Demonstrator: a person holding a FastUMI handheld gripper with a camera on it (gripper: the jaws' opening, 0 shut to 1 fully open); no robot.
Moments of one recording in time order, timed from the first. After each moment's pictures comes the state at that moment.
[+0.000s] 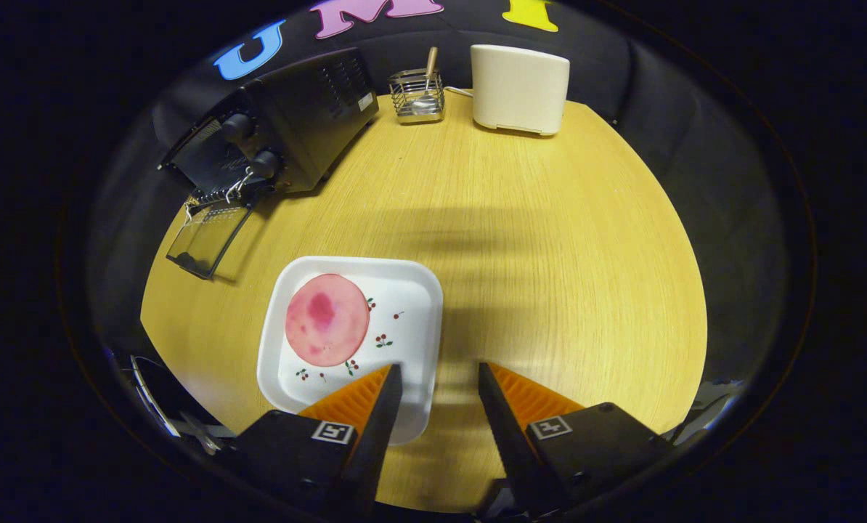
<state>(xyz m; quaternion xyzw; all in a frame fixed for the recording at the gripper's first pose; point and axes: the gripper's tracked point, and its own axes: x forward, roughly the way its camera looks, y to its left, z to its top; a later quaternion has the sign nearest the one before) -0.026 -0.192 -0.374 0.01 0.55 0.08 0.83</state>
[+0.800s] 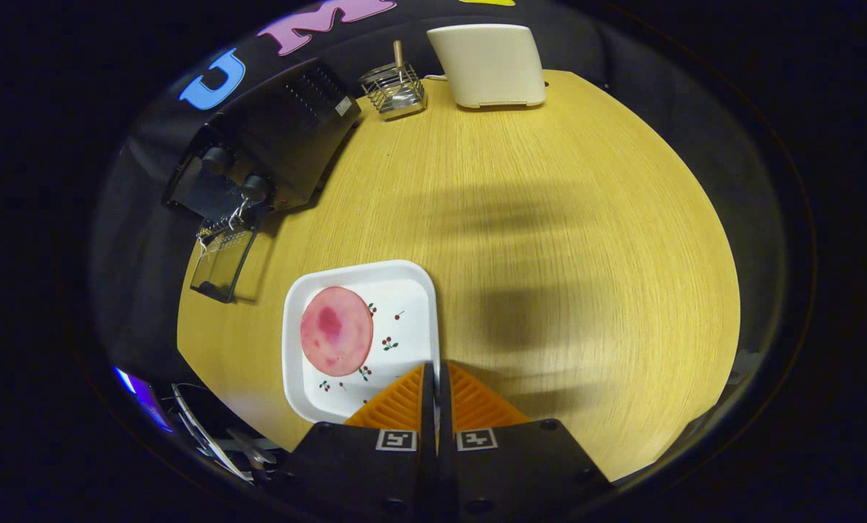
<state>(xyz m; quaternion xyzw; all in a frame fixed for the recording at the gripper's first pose) -0.025 -0.188 -0.377 0.13 0.57 0.09 0.80</state>
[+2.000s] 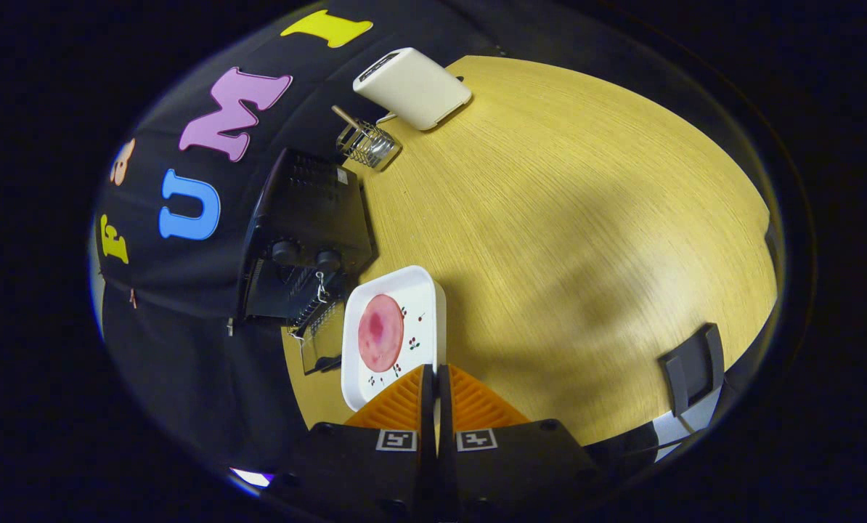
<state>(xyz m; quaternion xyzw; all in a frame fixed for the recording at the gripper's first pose) -0.059 -0.120 -0.291 0.41 0.50 0.00 0.76</state>
